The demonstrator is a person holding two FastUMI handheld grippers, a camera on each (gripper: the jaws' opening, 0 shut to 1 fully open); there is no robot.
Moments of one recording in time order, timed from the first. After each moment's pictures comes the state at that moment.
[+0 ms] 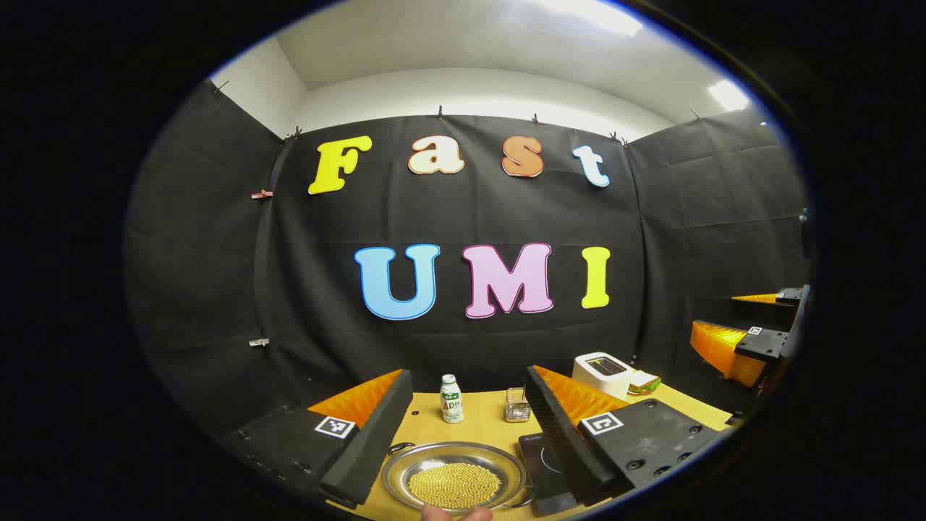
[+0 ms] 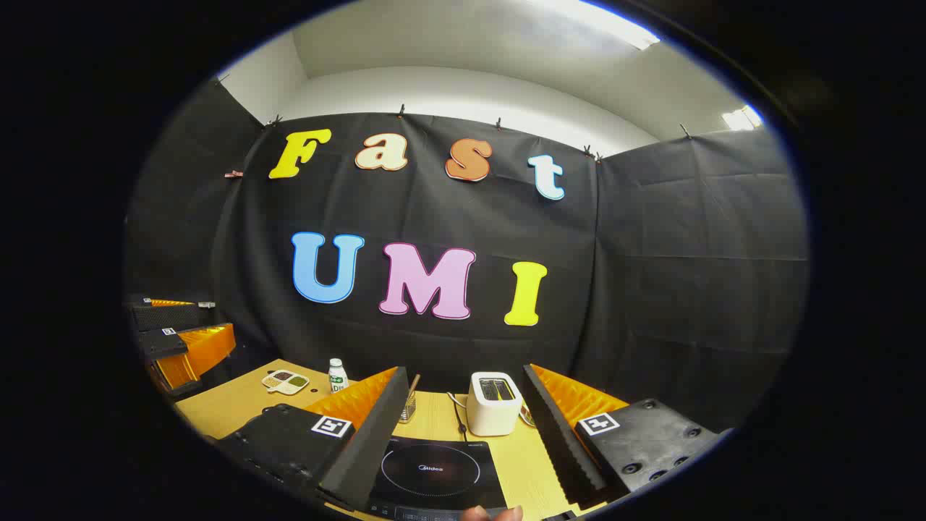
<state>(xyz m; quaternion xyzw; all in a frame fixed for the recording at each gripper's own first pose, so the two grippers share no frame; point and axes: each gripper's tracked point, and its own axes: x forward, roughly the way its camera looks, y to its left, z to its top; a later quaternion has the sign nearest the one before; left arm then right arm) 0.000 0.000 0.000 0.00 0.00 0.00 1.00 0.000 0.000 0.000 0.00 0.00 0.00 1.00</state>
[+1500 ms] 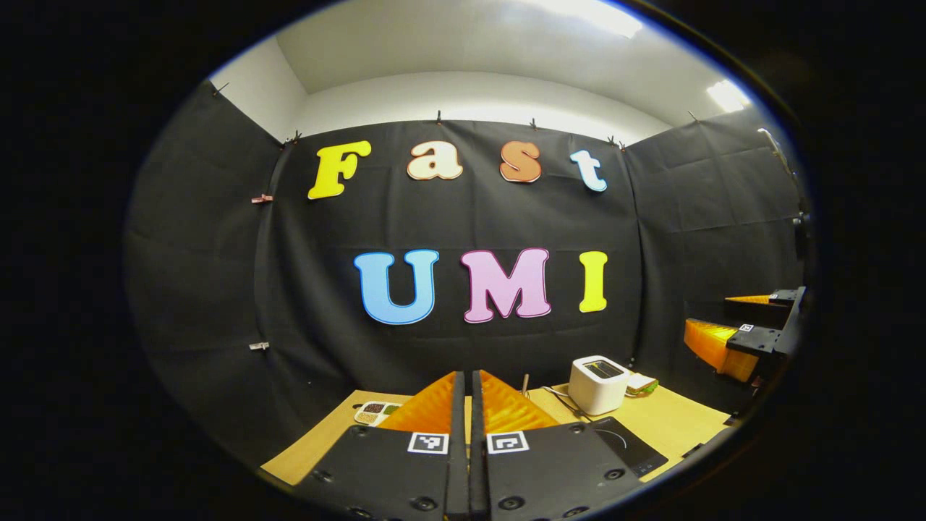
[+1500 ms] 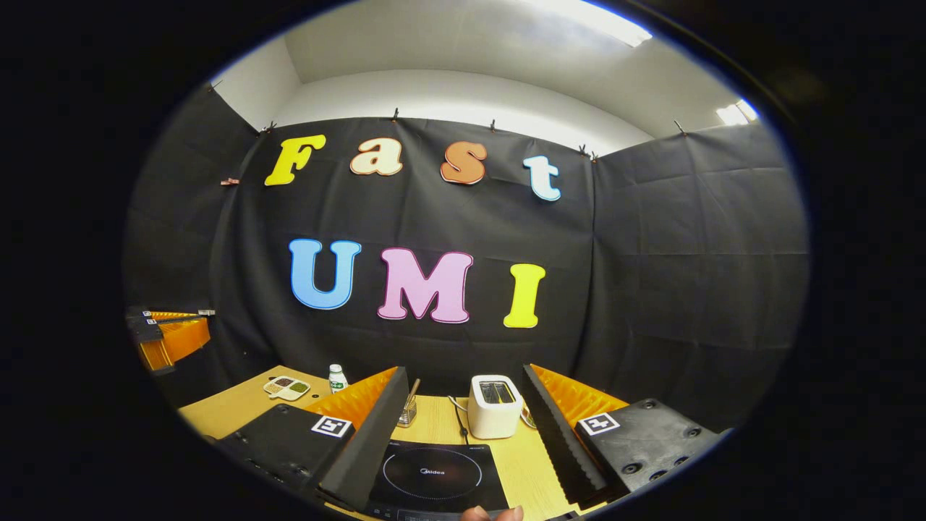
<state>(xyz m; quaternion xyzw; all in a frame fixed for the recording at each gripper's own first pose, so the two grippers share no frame) -0.009 0.001 0.000 0.00 0.00 0.00 1.00 0.005 -0.006 0.004 0.01 -0.01 0.00 1.00</state>
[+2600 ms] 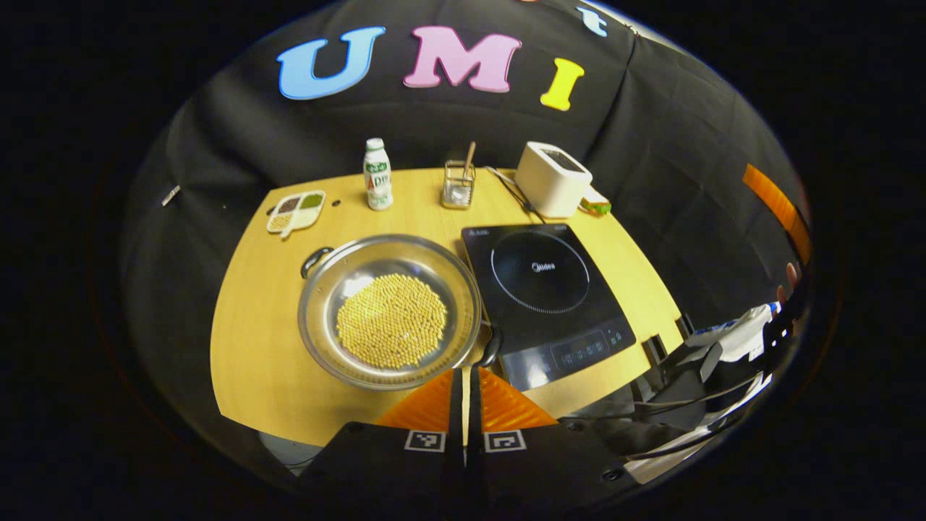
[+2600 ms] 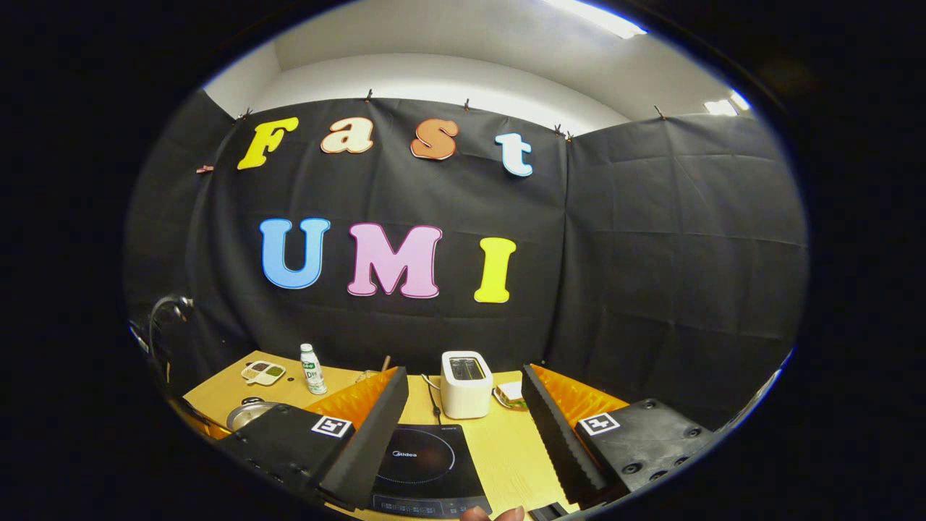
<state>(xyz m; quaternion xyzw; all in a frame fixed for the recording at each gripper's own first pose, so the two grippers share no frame) -0.050 -0.046 -0.243 -0.03 0.48 -0.17 0.86 -0.003 -0.062 -0.037 0.01 0.05 -0.06 1.00</state>
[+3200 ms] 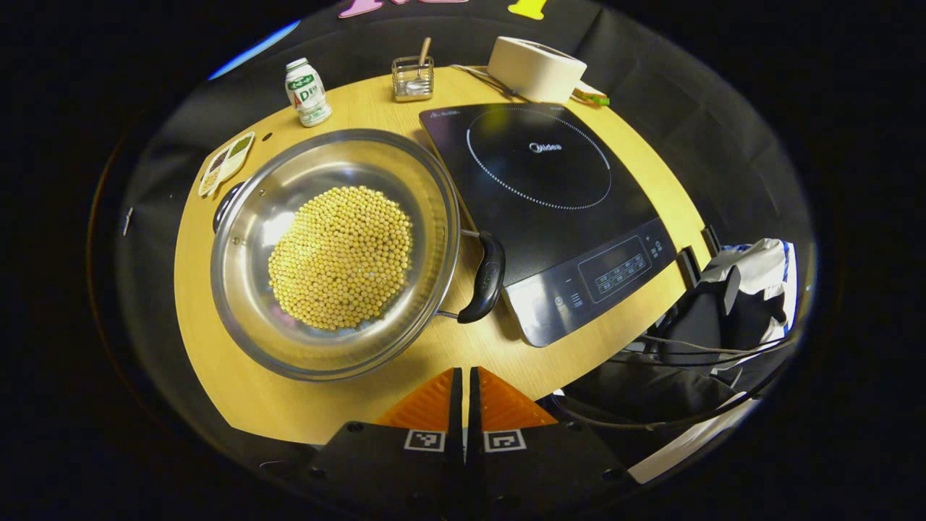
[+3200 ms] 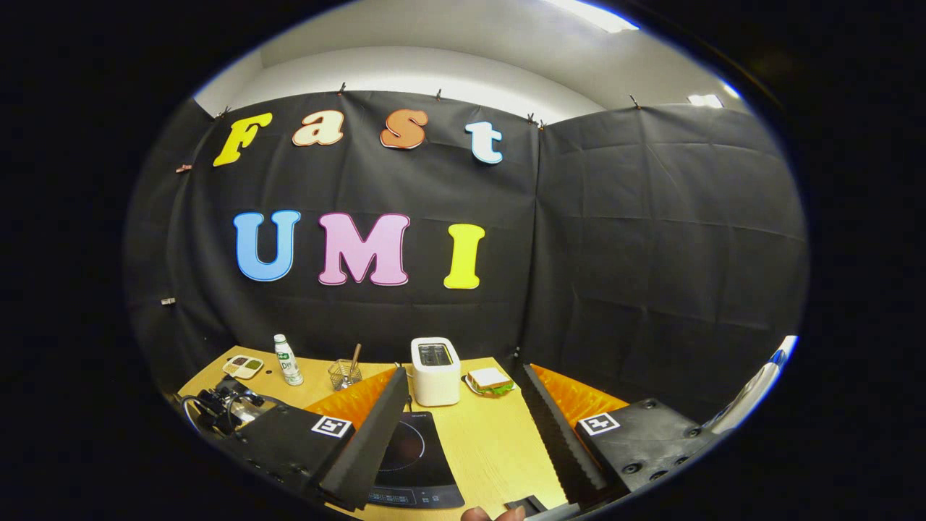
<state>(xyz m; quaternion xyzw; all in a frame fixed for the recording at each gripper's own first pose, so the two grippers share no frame) -0.062 -0.071 -0.352 0.05 0.63 -0.21 0.75 -0.022 -0.110 -0.051 0.02 0.07 -0.11 0.99</state>
